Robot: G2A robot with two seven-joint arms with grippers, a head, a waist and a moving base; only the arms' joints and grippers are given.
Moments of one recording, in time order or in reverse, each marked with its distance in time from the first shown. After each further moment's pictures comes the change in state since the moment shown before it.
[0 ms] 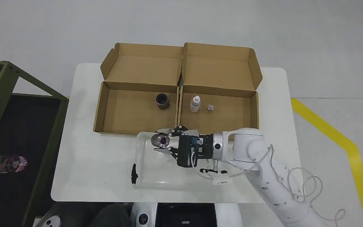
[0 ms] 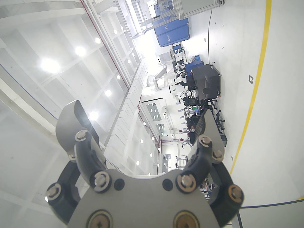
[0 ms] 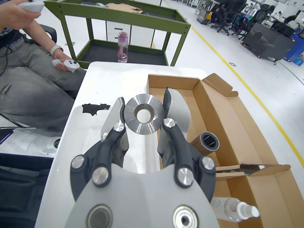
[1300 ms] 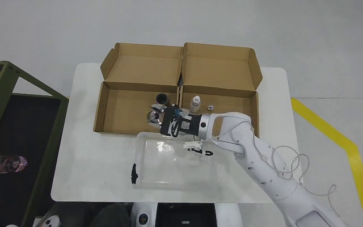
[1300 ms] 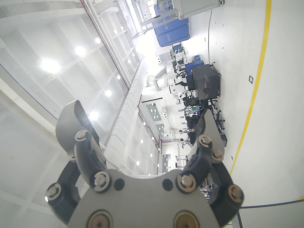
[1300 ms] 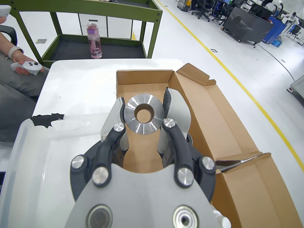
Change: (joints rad) left arm 0.000 0.000 0.000 0.000 0.000 0.000 0.000; right arm 0.223 -0.049 -0.160 0.224 -0.006 0.222 0.047
